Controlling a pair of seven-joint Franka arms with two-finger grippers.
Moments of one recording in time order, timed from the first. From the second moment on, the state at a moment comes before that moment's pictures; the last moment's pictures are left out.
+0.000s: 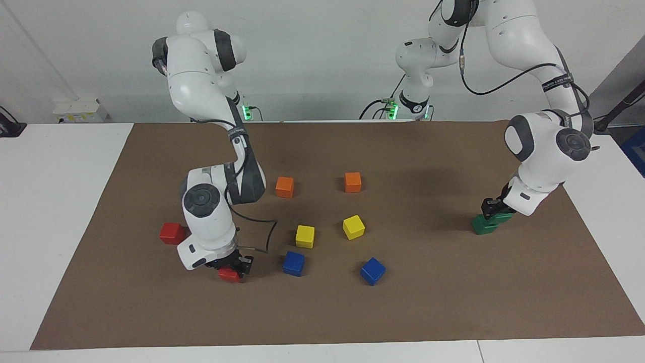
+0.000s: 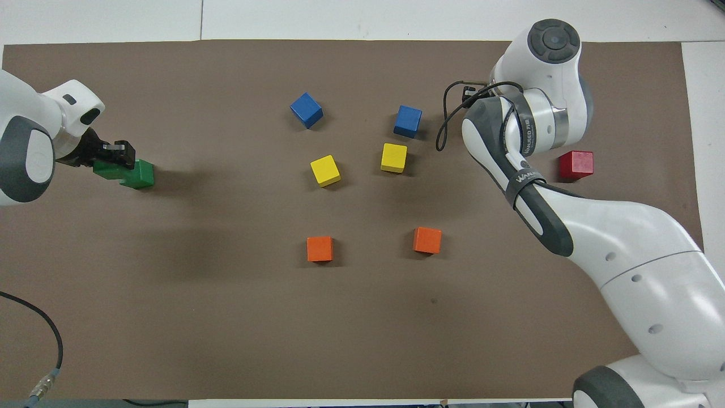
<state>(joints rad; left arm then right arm) 0.08 0.35 -0.04 -1.74 0.06 2.04 0.05 0.16 0.71 0.00 -1.29 -0.08 2.06 0.38</state>
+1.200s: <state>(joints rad) 0.09 0.36 -0.04 -1.78 0.02 2.11 0.08 -0.09 0.31 0.00 -1.92 -0.04 2.30 0.09</state>
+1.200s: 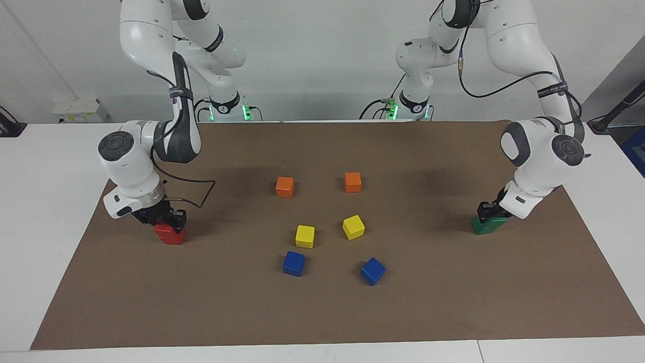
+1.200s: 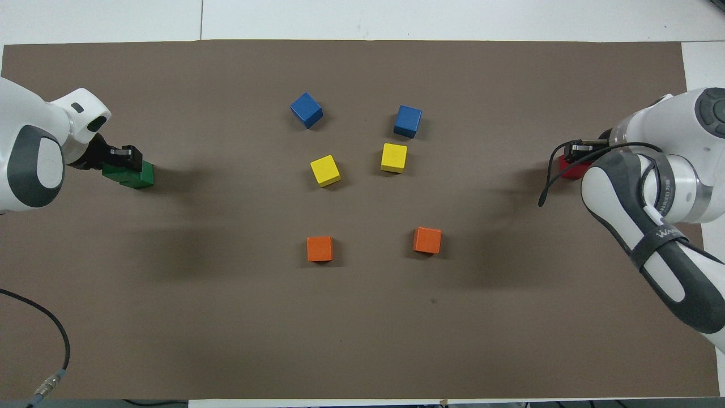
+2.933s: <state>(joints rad) 0.08 0.02 -0.03 -1.72 -0.06 1.64 0.05 -0.04 -0.04 0.03 -1.71 -0.02 1.61 0.09</state>
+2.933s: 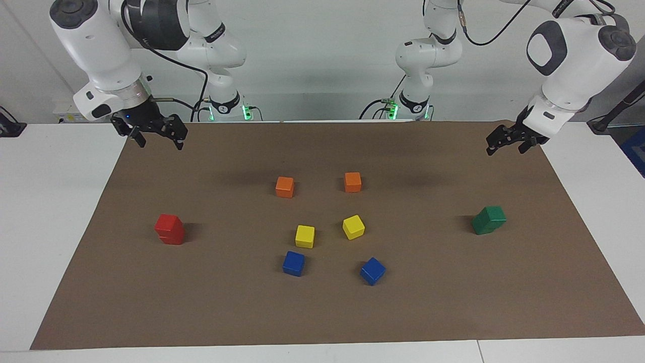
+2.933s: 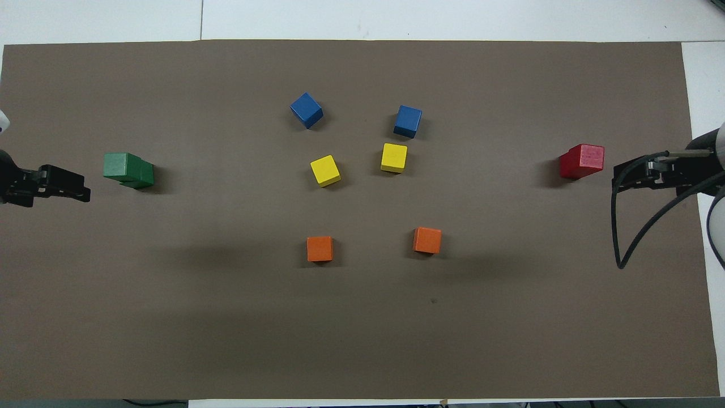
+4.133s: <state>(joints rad) 0.09 -0.01 -0.03 -1.71 -0.03 1.58 0.01 -0.05 -0.04 0.03 -1.70 -0.02 1.60 0.09</state>
